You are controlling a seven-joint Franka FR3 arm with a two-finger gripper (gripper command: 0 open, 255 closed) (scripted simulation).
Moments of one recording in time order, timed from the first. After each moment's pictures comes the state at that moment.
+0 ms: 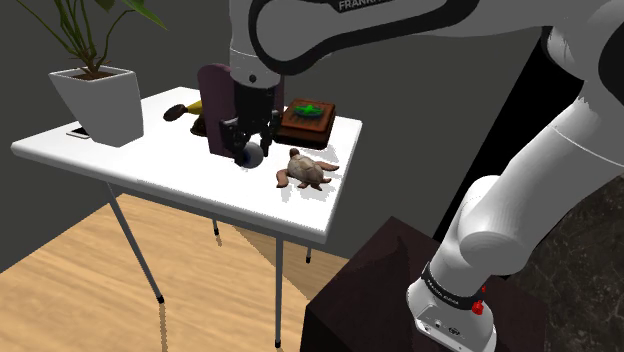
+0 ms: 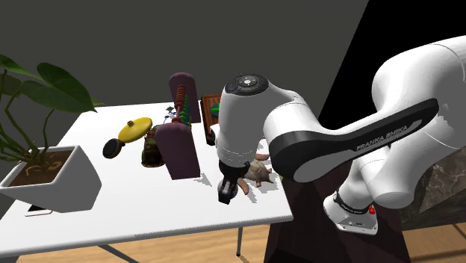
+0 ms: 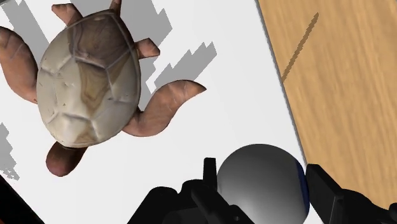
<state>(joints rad) 0.15 -0.23 0.33 -2.09 0.09 1.96 0.42</state>
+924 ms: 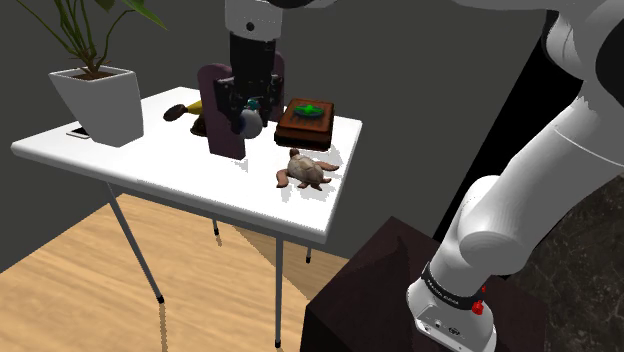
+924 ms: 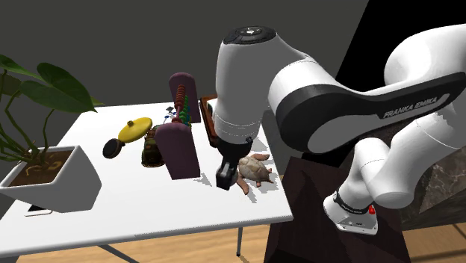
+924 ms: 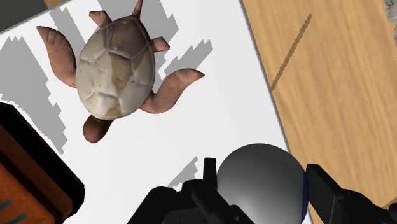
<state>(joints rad) 0.14 -0.23 0.32 -1.90 0.08 1.77 0.43</state>
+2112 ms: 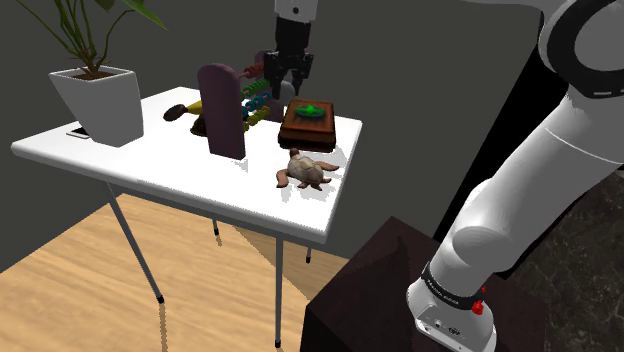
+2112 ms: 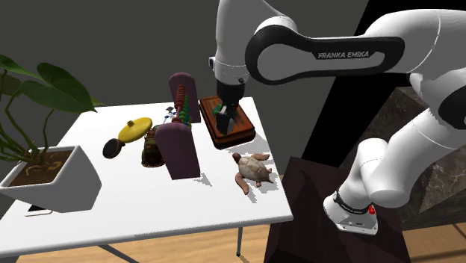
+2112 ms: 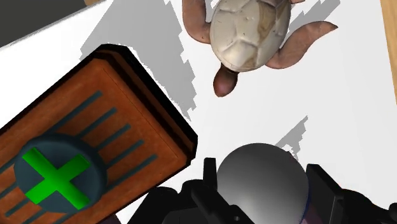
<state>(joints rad) 0.02 -0.18 0.12 -1.80 0.06 1.71 0.12</state>
